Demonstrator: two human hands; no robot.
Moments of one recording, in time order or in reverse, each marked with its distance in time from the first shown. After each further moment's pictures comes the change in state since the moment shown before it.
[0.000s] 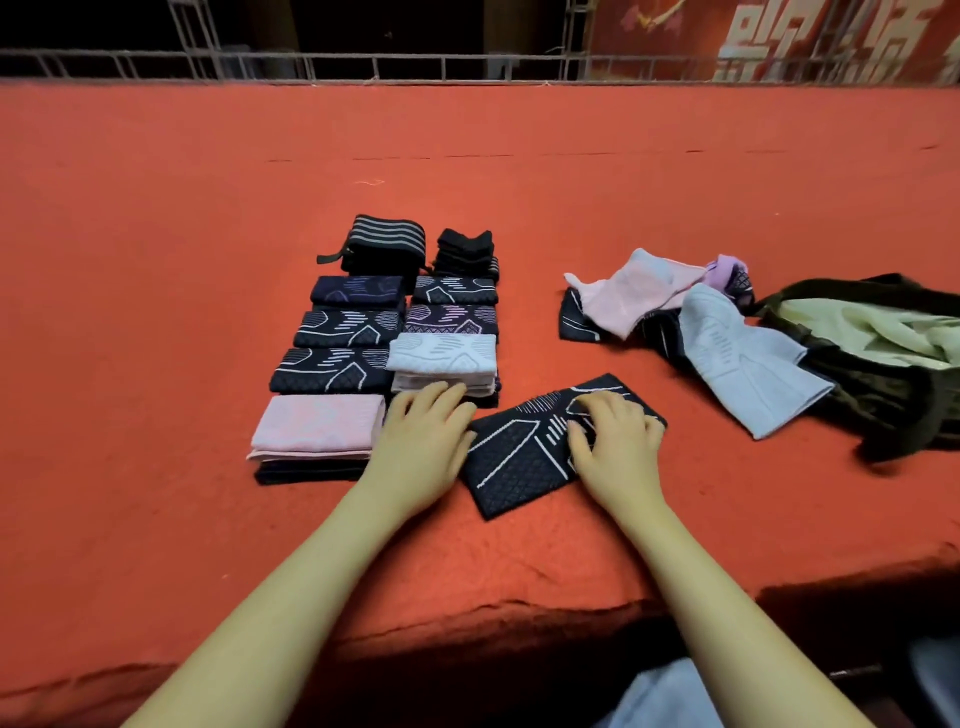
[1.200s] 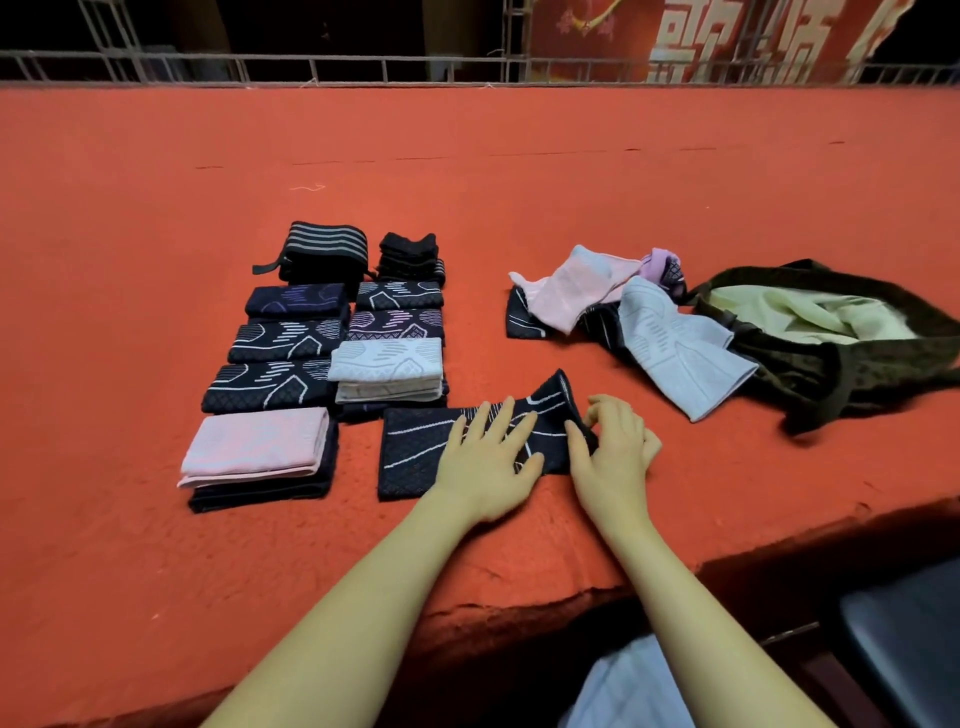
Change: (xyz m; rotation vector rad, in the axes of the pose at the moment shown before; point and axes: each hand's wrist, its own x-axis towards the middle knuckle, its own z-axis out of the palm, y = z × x) left_hand 0.041 0.100 0.032 -0.289 -0.446 -0.044; right_hand -0.024 0.026 -0.021 0.209 0.224 0.166
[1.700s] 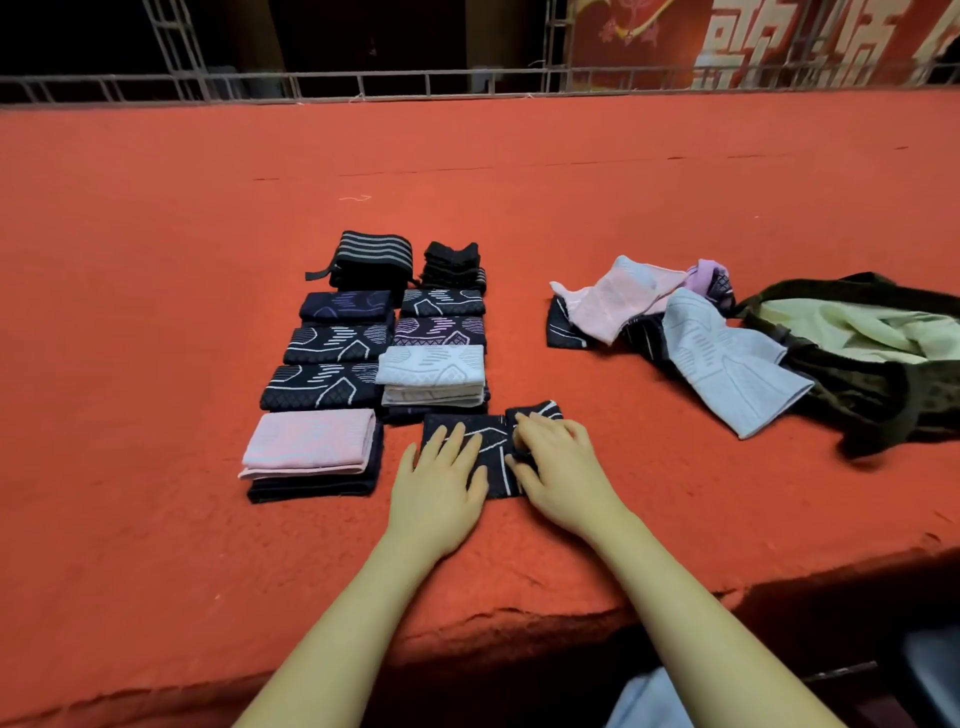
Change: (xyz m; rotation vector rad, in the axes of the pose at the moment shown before) left_hand -0.053 -0.061 0.000 0.103 0.157 -0.212; right_hand 0.000 -0.047 0.034 -0.084 -0.519 -0.457
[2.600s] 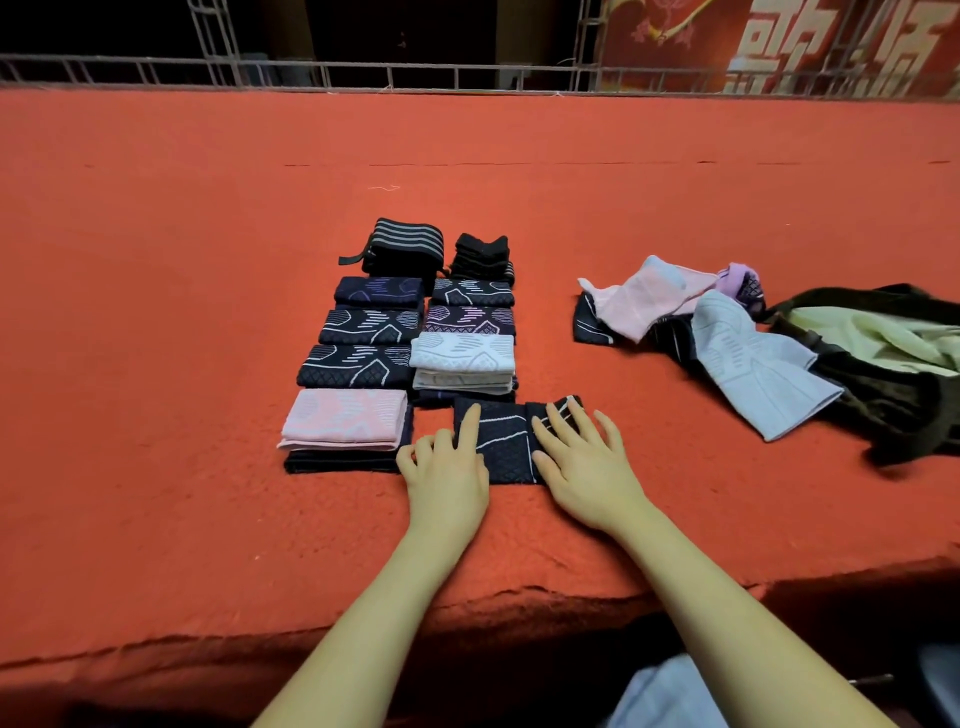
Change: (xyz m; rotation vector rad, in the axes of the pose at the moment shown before) left_hand -0.014 -0.005 0.010 -0.039 0.505 -0.185; right_hand -0.005 -0.007 0.000 -0.352 -0.264 0.080
